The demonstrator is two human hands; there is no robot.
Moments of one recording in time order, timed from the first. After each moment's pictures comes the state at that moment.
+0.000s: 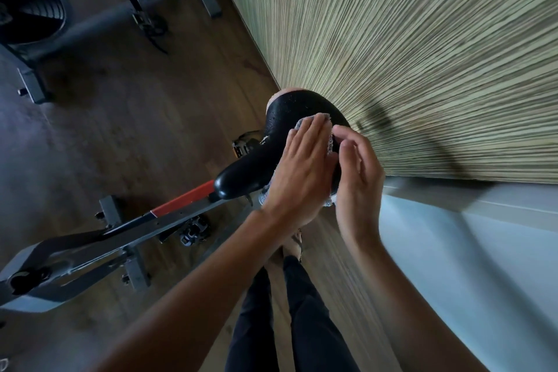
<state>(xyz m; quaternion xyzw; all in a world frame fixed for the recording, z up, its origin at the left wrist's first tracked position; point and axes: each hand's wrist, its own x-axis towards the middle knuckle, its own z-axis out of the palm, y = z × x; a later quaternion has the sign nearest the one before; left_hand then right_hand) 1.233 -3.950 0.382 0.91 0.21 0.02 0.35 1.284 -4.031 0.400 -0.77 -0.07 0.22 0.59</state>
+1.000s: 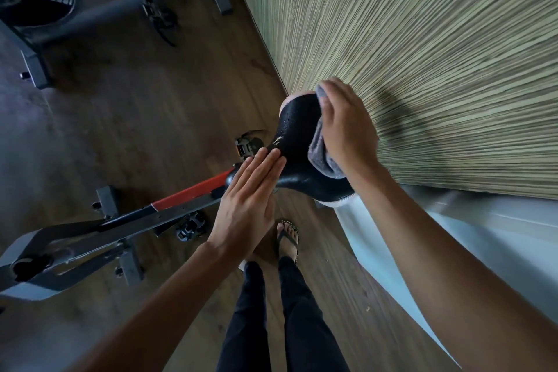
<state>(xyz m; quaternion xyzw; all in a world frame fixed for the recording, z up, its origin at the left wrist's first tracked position) 1.129 -3.918 0.352 0.93 0.22 0.14 0.27 1.349 -3.962 0.360 -0.89 -0.37 0.11 0.25</state>
